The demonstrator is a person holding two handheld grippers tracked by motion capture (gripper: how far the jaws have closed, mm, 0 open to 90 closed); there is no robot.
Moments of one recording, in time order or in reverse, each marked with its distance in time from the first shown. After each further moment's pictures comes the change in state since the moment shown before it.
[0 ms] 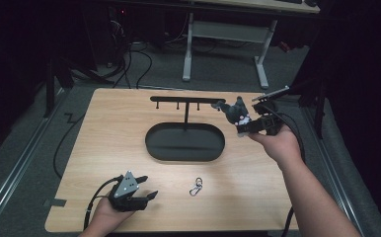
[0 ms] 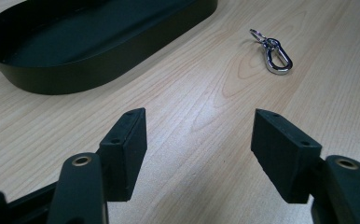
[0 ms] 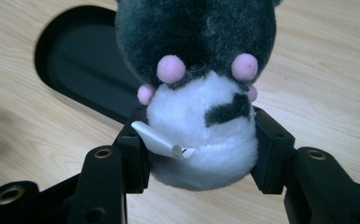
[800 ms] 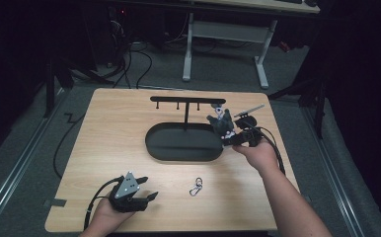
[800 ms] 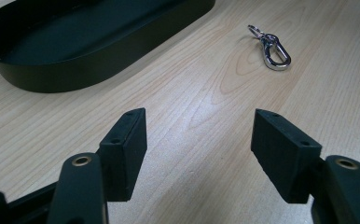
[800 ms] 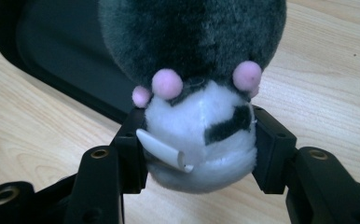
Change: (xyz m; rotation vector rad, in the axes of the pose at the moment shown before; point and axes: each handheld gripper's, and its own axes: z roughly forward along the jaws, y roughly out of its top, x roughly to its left) left arm -0.002 -0.001 0.000 0.012 -0.003 0.011; right arm 0.005 -0.017 0.085 0.069 0.041 -0.009
